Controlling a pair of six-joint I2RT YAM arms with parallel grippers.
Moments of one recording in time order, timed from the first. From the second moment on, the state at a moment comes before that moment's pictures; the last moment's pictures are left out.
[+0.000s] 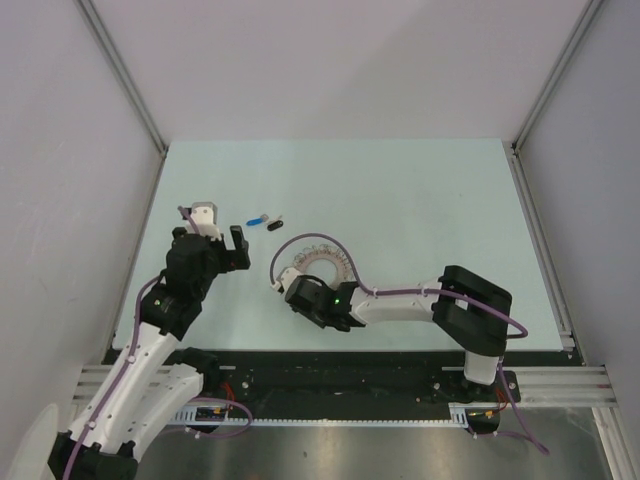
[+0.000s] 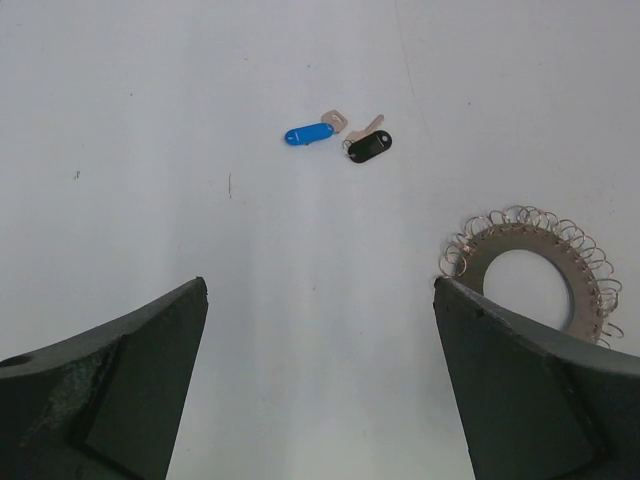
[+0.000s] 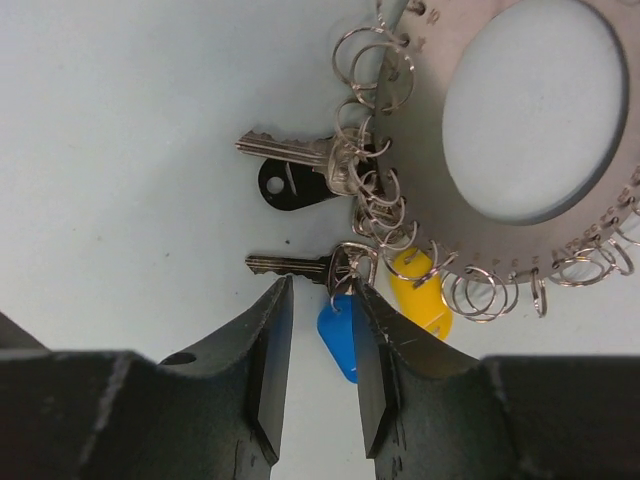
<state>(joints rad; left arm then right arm) -0.33 0.67 0.67 -0.39 -0.25 -0.20 1.22 1.80 1.10 -0.29 0.31 0.10</state>
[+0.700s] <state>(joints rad) -0.33 0.66 0.67 -0.39 -0.25 -0.20 1.25 1.87 1.15 -0.38 0.46 0.13</state>
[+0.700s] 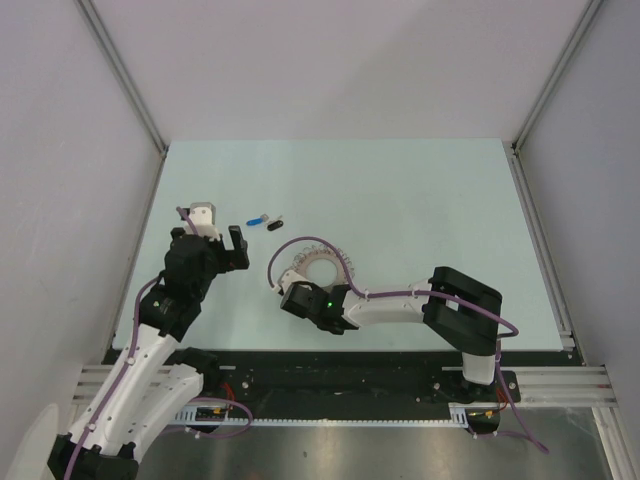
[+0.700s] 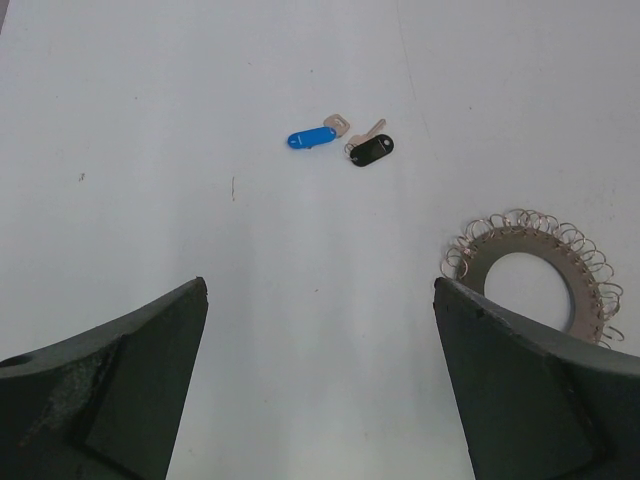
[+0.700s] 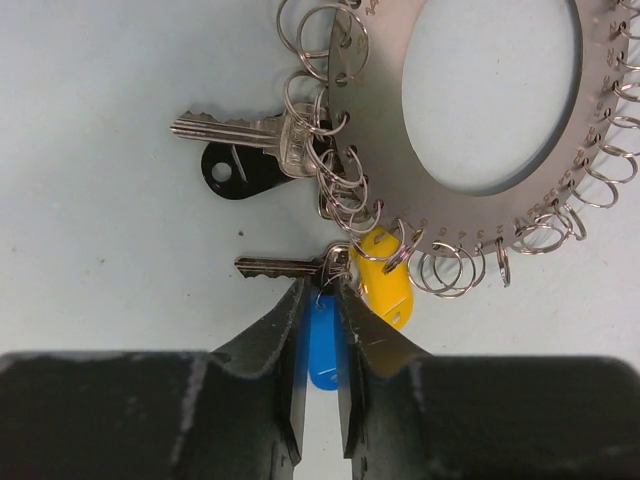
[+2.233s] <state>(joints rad) -0.36 0.63 0.59 -0.14 0.55 -0.08 0.62 0.98 0.60 0.19 -0.54 0.15</state>
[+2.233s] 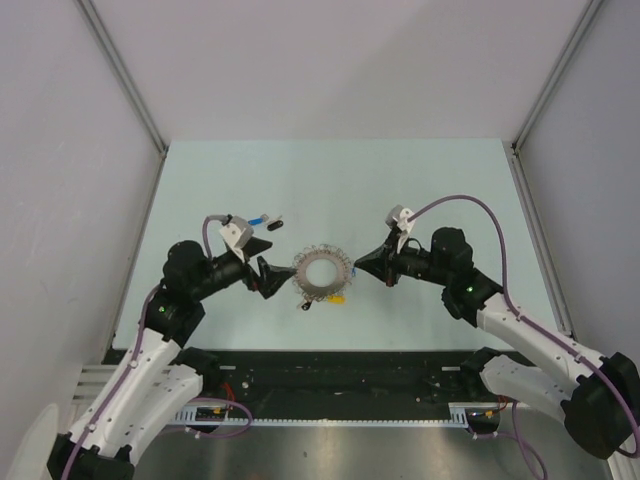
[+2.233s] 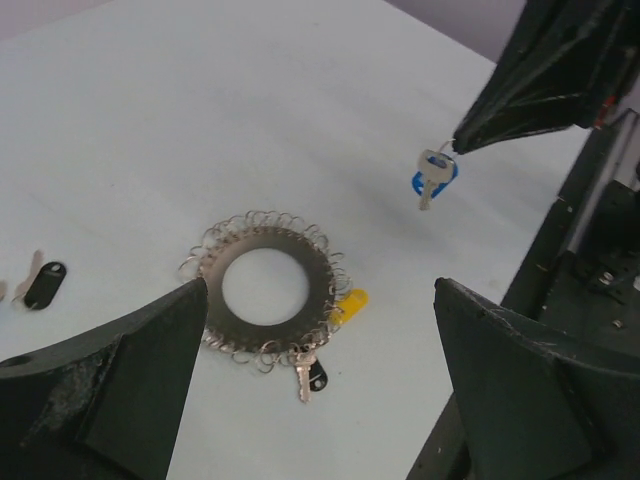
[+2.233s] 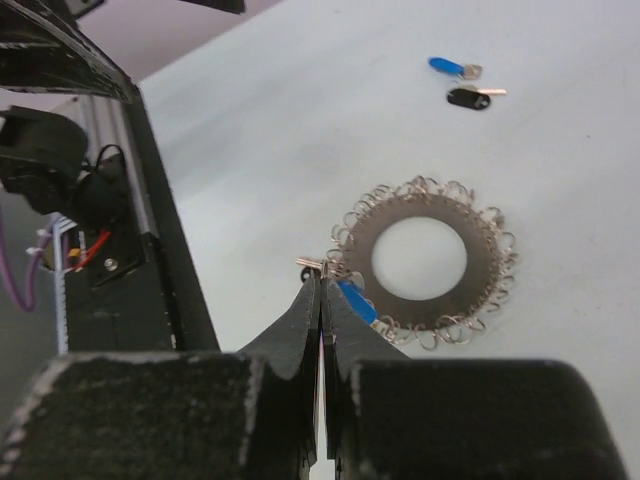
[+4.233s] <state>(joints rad) -0.74 1.16 0.89 -0.17 0.86 0.20 0.60 0.96 0.58 0.32 -0.91 0.11</state>
